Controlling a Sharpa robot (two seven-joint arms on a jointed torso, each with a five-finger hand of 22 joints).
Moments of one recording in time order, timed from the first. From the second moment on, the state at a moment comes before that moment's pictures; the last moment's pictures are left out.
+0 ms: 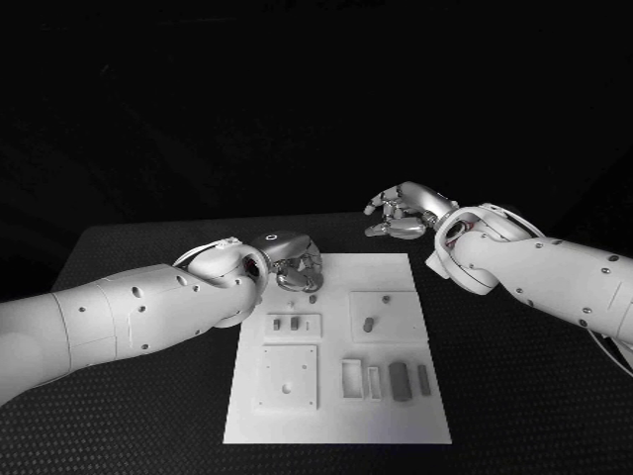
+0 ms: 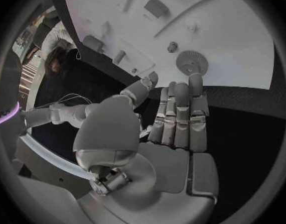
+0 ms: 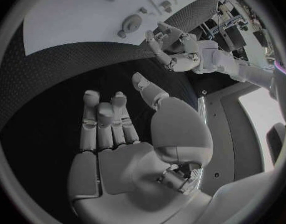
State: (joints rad) left arm 1.26 -0.57 -0.18 1.27 -1.44 -0.31 -0.03; left_hand 1.15 -0.16 0.55 -0.28 0.06 0.90 0.13 0.27 0.55 1.13 0.09 0.19 0.27 1.05 -0.02 1.19 0.47 0.03 1.16 -0.12 0.37 1.19; right arm 1.25 -0.67 -0.02 1.26 -1.19 -0.39 0.02; right_hand 1.06 -0.13 0.56 -0.29 0.05 0.83 0.16 0.20 0.53 0.98 0.06 1.12 0.94 1.05 -0.04 1.51 0.84 0.25 1.00 0.03 0.97 1.31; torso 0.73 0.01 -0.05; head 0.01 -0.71
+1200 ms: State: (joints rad) left arm 1.19 -0.50 -0.18 1.15 -1.52 -0.27 -0.02; left_hand 1.16 -0.14 0.55 -0.28 0.06 0.95 0.13 0.29 0.51 1.20 0.08 0.14 0.26 1.08 -0.04 1.32 0.54 0.03 1.22 -0.13 0.46 1.31; right arm 1.25 -0.67 -0.02 1.25 -1.15 -0.40 0.03; right_hand 1.06 -0.13 0.57 -0.29 0.05 0.80 0.18 0.20 0.52 0.91 0.08 0.95 0.75 0.96 -0.03 1.33 0.76 0.26 0.88 0.09 0.83 1.26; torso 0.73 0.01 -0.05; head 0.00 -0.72
